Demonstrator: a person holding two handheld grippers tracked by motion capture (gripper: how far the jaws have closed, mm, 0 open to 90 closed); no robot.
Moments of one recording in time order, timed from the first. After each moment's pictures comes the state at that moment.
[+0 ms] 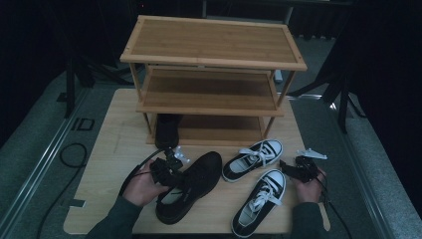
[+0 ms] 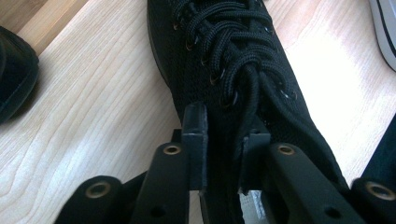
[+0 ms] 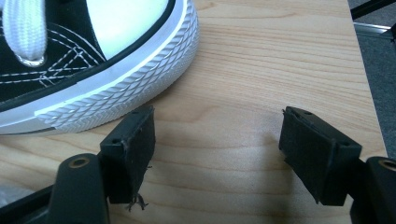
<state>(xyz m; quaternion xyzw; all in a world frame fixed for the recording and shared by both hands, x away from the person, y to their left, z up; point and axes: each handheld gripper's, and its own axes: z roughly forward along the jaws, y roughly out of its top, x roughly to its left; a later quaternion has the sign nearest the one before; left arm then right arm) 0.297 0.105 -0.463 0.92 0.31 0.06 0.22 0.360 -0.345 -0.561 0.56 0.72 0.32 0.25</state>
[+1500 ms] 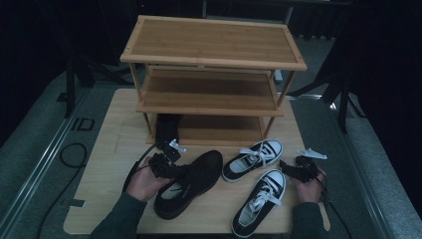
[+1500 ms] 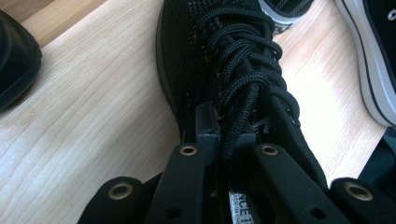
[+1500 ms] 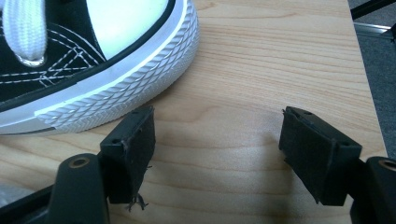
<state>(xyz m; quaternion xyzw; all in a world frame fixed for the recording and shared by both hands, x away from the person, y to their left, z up) 0.315 0.114 -0.462 0.88 0.38 0.02 0.27 0.360 -0.345 -0.561 0.56 0.72 0.32 0.25</state>
